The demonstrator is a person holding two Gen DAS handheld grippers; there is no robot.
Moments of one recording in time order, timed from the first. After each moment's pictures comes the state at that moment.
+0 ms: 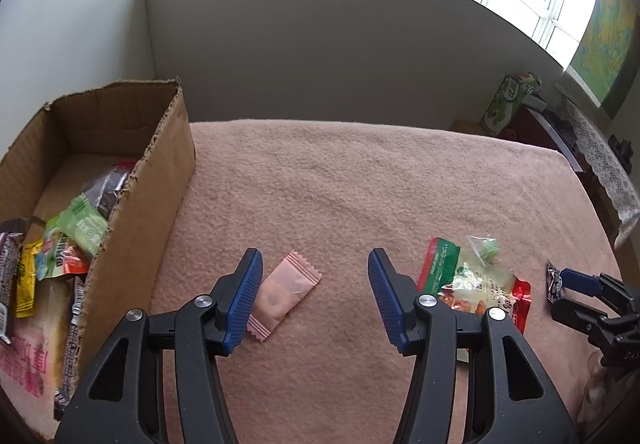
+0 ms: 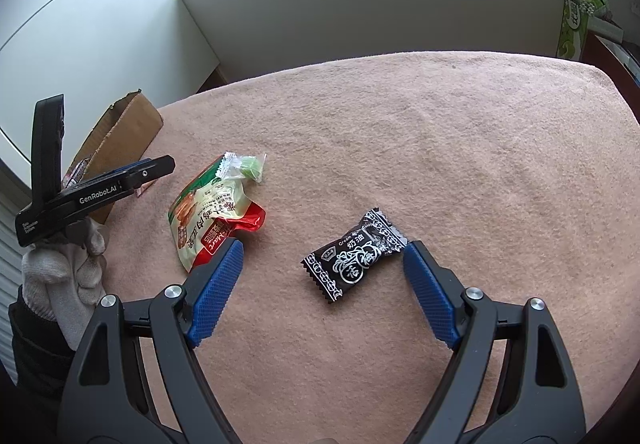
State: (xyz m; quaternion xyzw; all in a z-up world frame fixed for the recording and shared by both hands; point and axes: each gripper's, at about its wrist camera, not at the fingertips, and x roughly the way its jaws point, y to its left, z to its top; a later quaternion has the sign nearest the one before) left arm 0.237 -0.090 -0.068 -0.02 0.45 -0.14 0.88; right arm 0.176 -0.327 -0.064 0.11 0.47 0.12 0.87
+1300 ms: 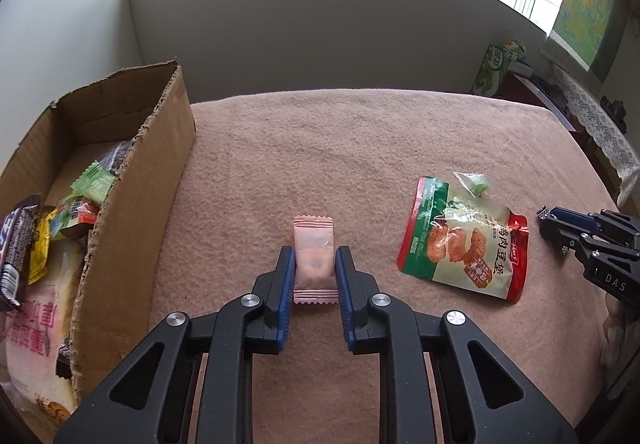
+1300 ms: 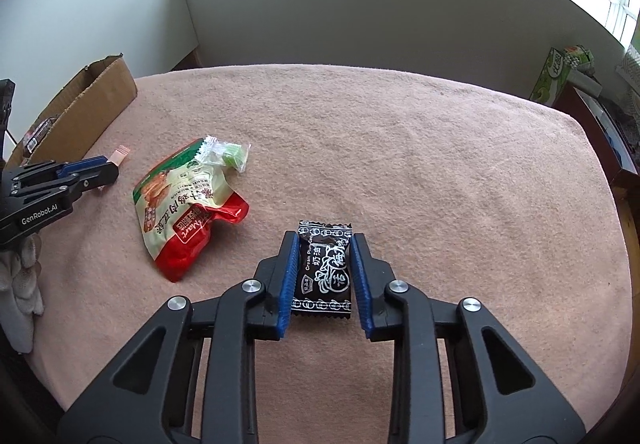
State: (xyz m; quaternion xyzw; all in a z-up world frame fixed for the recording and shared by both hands) left arm 0.186 -0.063 -0.067 0.04 0.44 -0.16 0.88; right arm 0.170 -0.299 -0.055 -0.01 0.45 0.06 0.89
